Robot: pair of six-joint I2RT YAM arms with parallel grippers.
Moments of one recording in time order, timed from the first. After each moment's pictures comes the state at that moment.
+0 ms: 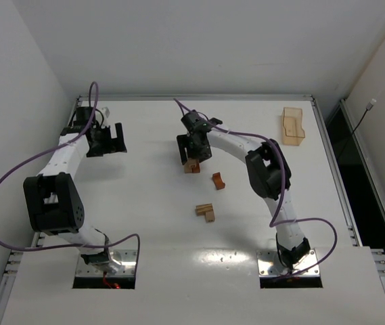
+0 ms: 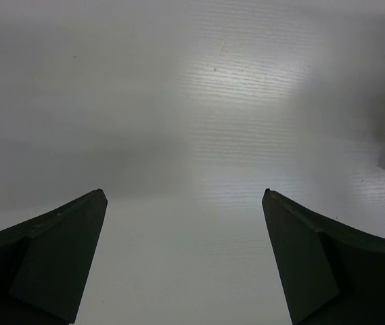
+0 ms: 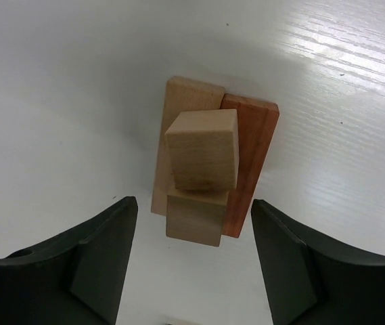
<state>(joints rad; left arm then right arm) 0.13 1.57 1.22 -0.61 0.16 -0.08 0.63 2.28 1.82 -0.69 -0.02 0.40</state>
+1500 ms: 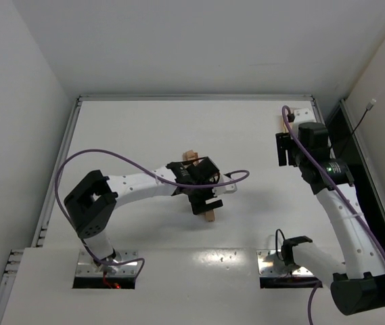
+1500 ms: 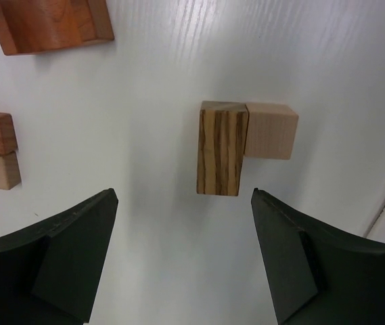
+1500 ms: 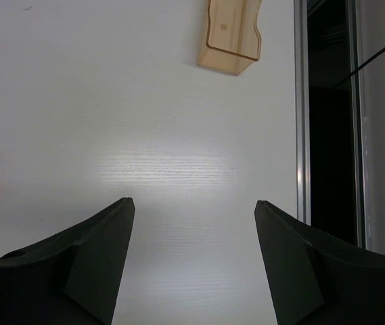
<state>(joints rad) -0.97 1.69 1.19 -0.56 0.09 0.36 0.16 0.99 1.05 -0.69 0.30 -0.12</state>
